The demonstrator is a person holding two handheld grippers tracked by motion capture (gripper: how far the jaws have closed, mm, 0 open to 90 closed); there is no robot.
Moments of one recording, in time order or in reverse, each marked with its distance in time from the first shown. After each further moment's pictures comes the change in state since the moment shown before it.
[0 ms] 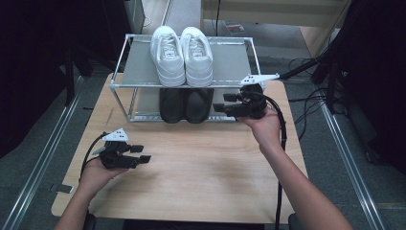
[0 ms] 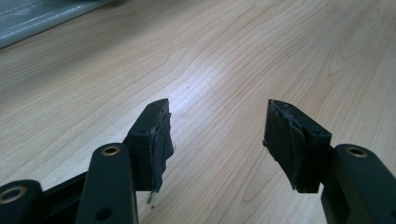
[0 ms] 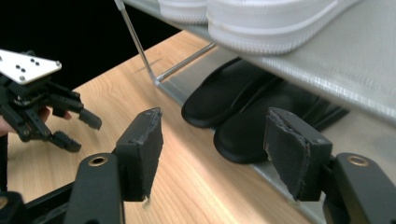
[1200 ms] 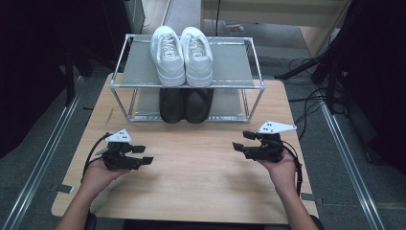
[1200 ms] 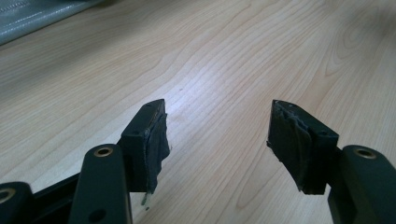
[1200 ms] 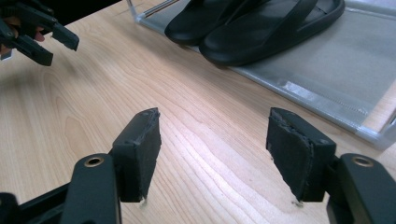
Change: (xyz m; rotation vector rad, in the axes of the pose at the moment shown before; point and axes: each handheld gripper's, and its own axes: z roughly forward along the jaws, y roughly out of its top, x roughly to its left) left arm -0.005 0.002 0.006 -0.001 -0.008 0.002; right arm 0.001 -0.130 -0.028 -0.002 -0.073 0.004
